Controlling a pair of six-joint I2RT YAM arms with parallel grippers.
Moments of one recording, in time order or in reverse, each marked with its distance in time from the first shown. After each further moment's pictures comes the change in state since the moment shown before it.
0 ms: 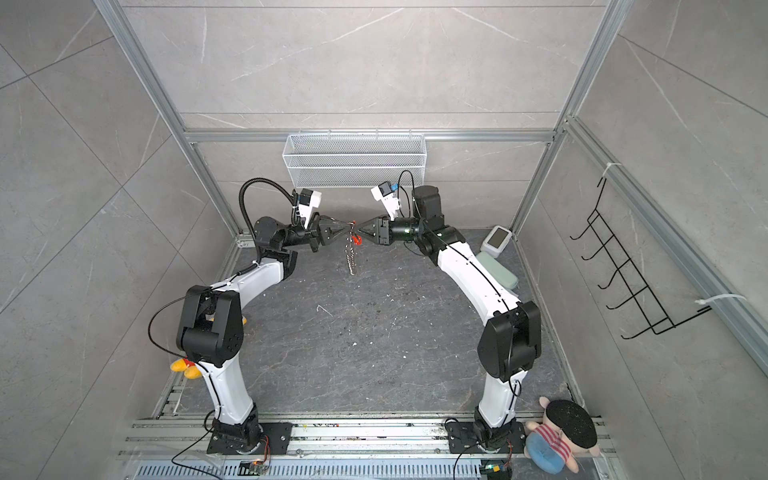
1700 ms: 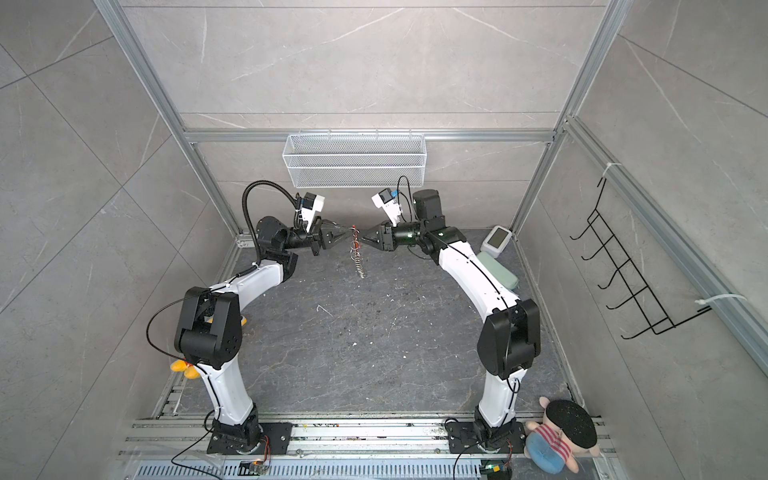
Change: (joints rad) left arm 0.001 -0.019 -0.030 -0.086 0.021 0.081; right arm -0.043 0.027 -0.005 -0.092 -0.065 -0.086
